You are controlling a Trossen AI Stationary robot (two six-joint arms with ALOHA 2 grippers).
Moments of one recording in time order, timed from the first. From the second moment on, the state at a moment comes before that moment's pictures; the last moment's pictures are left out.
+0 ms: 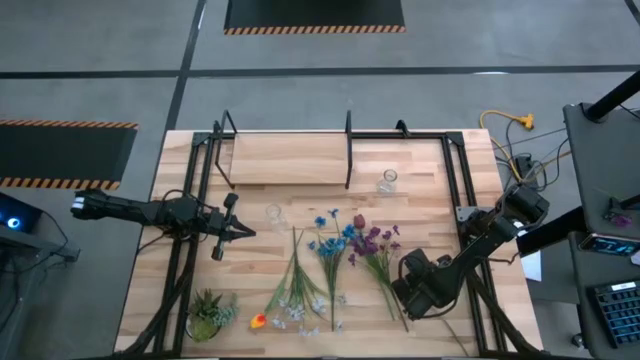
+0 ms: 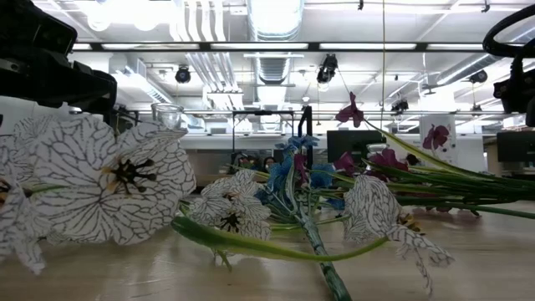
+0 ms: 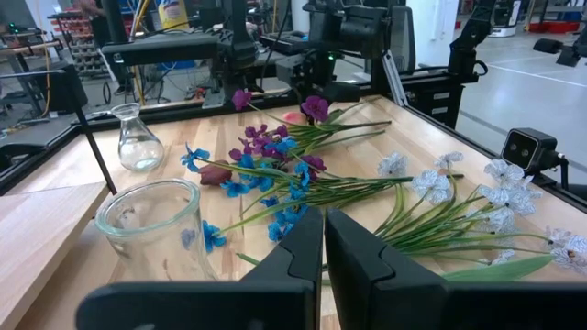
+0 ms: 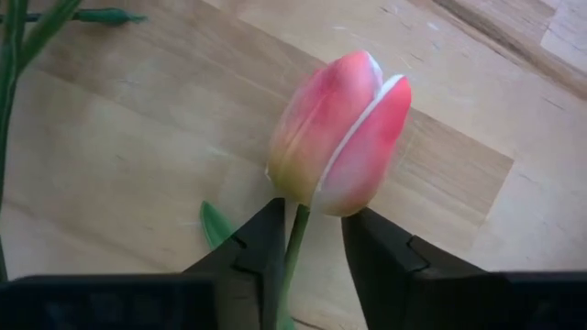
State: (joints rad) left arm -0.15 0.20 0.01 0.03 0.02 0.07; right arm 0.77 1.72 0.93 -0.94 0.16 1.94
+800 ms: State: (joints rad) left arm -0.15 0.20 0.01 0.03 0.02 0.07; right arm 0.77 1.59 0.93 -0.97 0.20 1.87
